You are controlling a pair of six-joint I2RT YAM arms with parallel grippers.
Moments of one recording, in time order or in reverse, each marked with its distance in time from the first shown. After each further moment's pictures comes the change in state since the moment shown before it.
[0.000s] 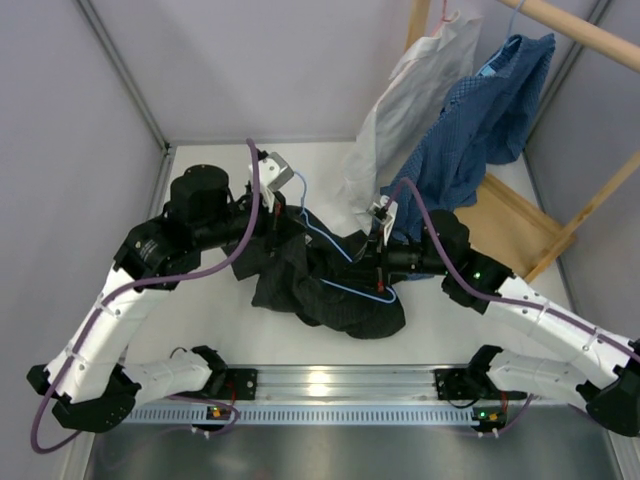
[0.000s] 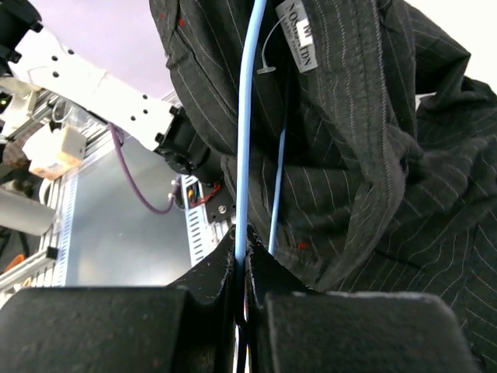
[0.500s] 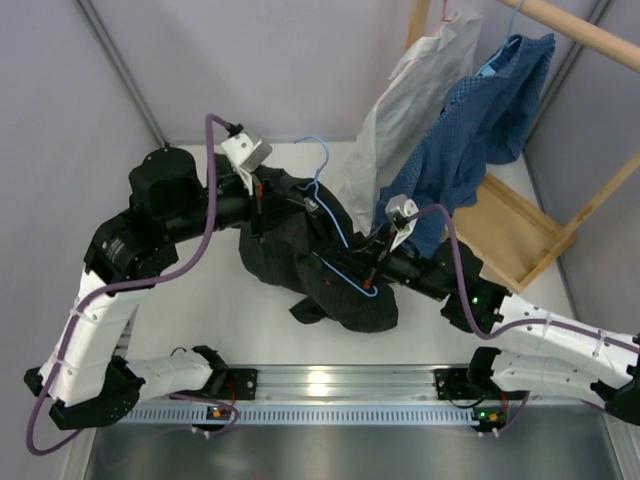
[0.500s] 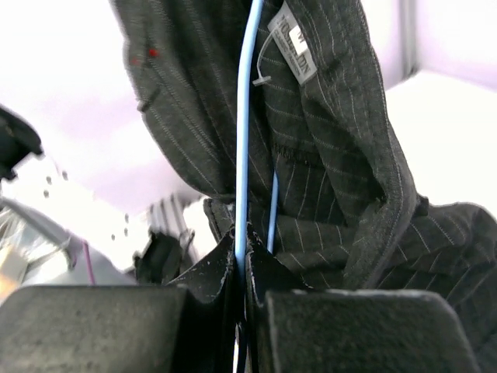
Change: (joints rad) left arm 0.000 0.045 0.208 -0.017 0.071 -0.031; right arm 0.200 -0.064 -0.104 0.373 0.447 -0.007
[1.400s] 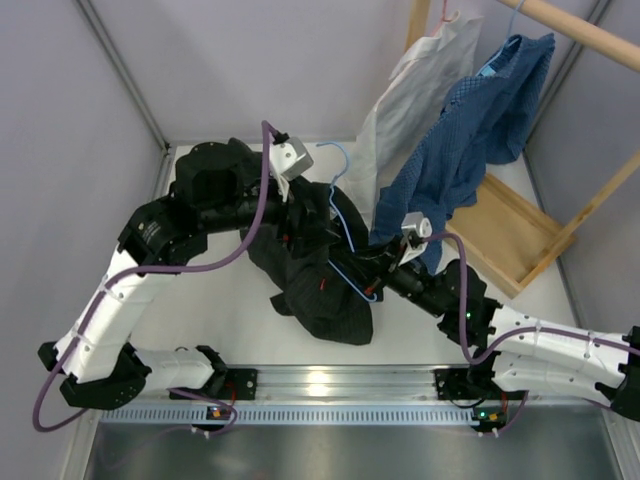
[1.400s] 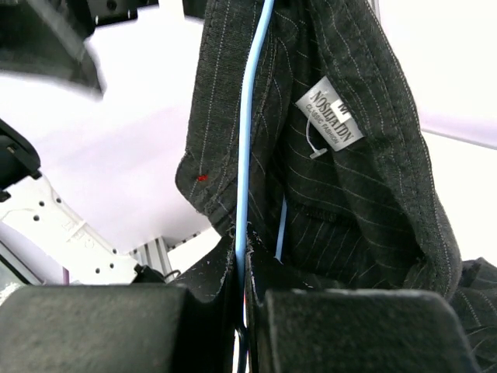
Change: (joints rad) left arm -0.080 0.092 0.006 -0.004 0.046 0.078; right arm 0.095 -0.047 -0.184 0.328 0.201 -0.063
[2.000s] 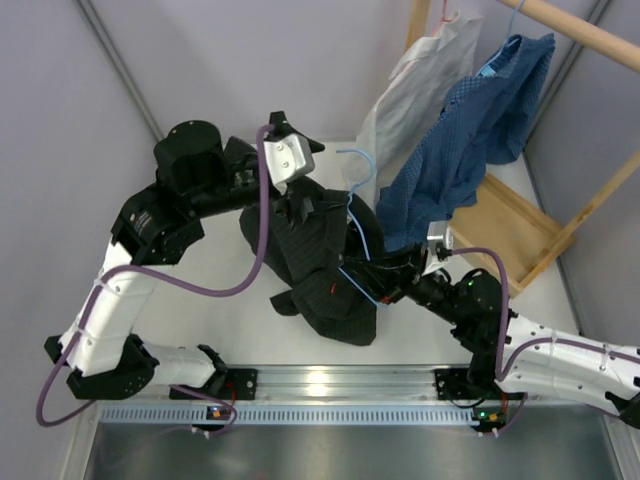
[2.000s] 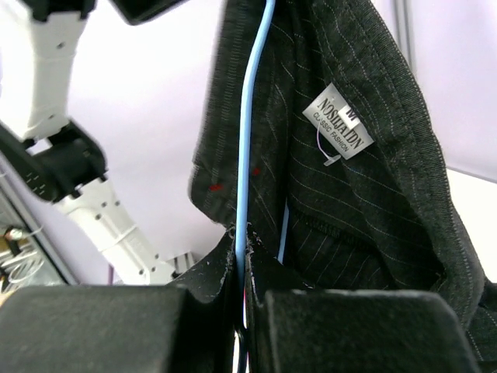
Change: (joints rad) left arm 0.000 0.050 0.158 0.128 -0.015 0.420; right arm 0.000 -0.123 -0.071 0.069 -0.072 0.009
